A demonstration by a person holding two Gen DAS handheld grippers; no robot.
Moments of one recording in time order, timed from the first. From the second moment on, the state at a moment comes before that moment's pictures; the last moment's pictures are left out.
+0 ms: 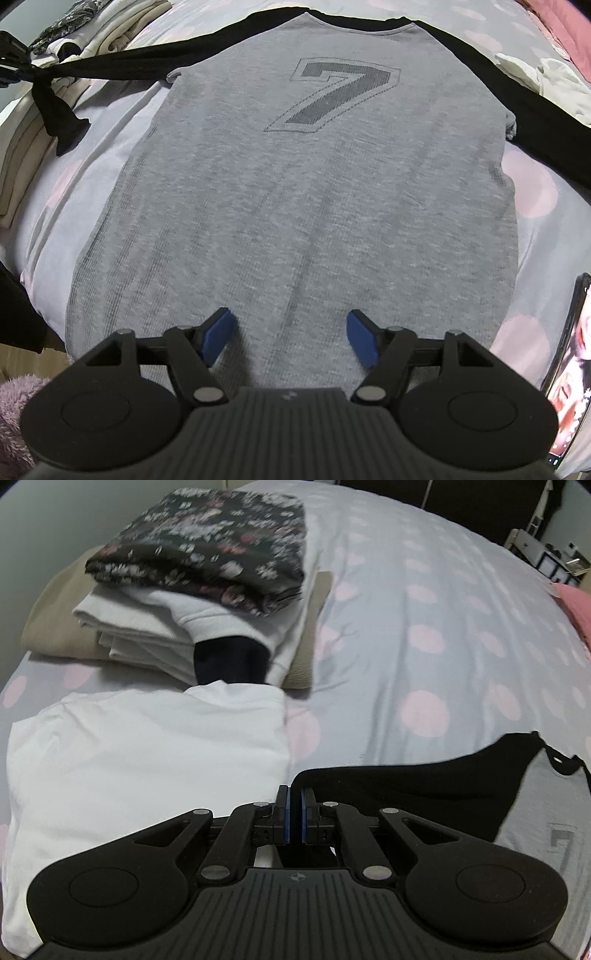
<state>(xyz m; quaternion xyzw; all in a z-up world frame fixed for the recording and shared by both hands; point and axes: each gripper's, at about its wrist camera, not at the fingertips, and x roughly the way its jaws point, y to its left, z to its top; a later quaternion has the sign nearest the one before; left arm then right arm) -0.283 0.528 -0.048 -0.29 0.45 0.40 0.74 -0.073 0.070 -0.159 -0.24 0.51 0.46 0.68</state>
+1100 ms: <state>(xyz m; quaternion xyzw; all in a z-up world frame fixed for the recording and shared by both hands) -0.246 0.437 -0.107 -0.25 0.53 0.30 0.75 -0.078 0.068 -0.148 -0.25 0.50 0.47 0.69</state>
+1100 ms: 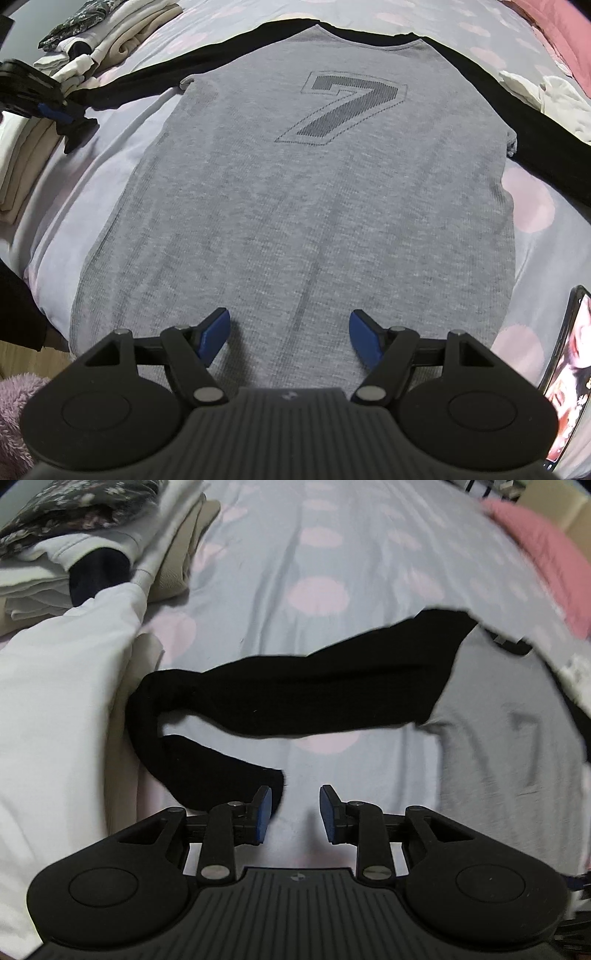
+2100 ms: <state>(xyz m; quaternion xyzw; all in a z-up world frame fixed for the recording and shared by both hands) -0.331 0.501 0.075 -0.18 0.41 0.42 0.79 -0.080 0.066 -0.144 -0.24 0.49 0.47 0.69</state>
